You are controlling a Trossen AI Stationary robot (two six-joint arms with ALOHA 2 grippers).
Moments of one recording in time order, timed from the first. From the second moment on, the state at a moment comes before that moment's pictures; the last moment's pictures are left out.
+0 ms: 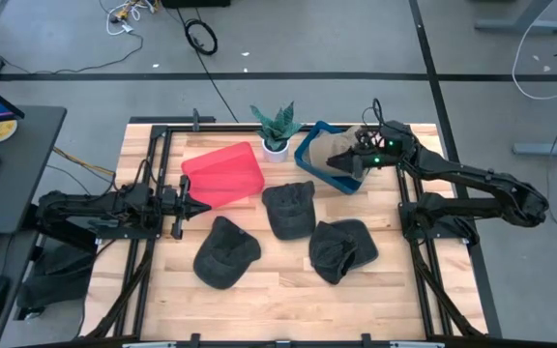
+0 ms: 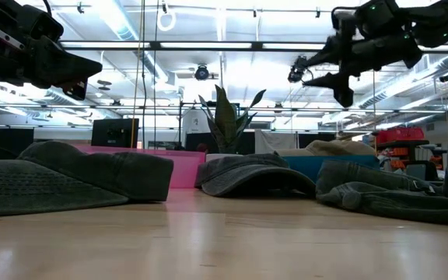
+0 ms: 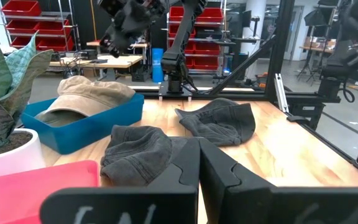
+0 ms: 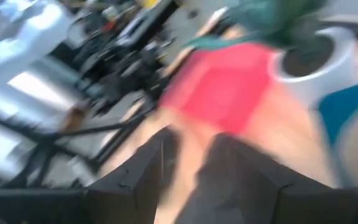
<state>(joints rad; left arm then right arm) -0.03 0.05 0.01 0.05 -0.02 -0.04 -0.59 0.96 0.57 0.09 -0.54 0.63</state>
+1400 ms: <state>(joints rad) -0.03 0.05 0.01 0.05 -0.02 -0.04 -0.05 0.92 0.82 -0.81 -0.15 0.25</state>
